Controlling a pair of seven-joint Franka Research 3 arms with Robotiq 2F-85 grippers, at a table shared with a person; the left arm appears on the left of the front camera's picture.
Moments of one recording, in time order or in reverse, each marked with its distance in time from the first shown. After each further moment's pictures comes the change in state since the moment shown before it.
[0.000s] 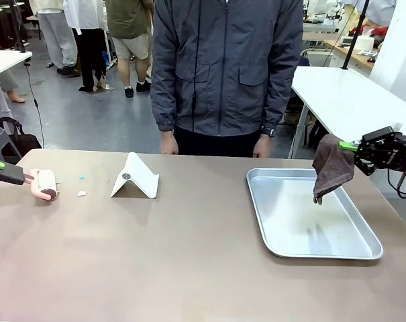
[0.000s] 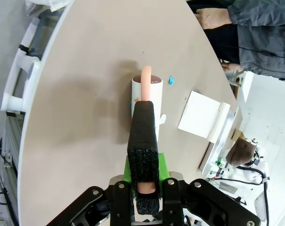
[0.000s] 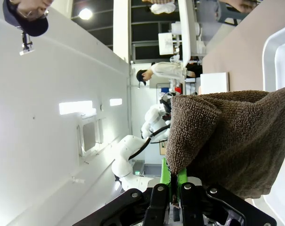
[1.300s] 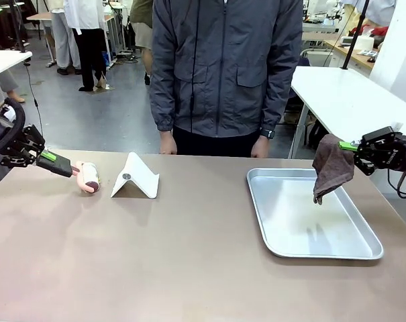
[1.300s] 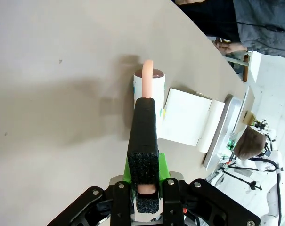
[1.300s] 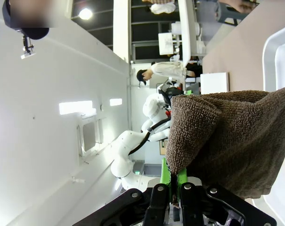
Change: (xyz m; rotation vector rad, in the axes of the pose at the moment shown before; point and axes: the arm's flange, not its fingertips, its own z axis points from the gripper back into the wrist) left arm 0.010 -0.086 -0.087 0.049 0.093 -0.108; right arm 0.000 0.000 0.000 0.000 0.000 0.000
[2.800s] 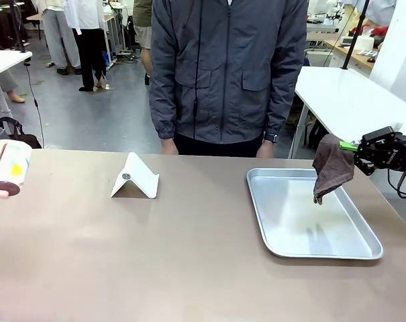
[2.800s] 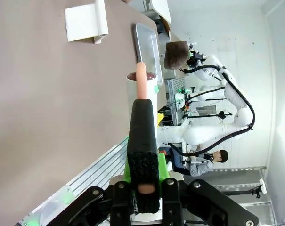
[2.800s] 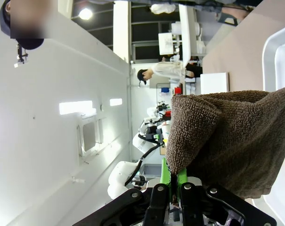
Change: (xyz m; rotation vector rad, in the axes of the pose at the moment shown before) left arm -0.217 0.043 0.175 -0.400 0.042 -0.361; right arm 0.000 0.000 0.000 0.000 0.000 0.000
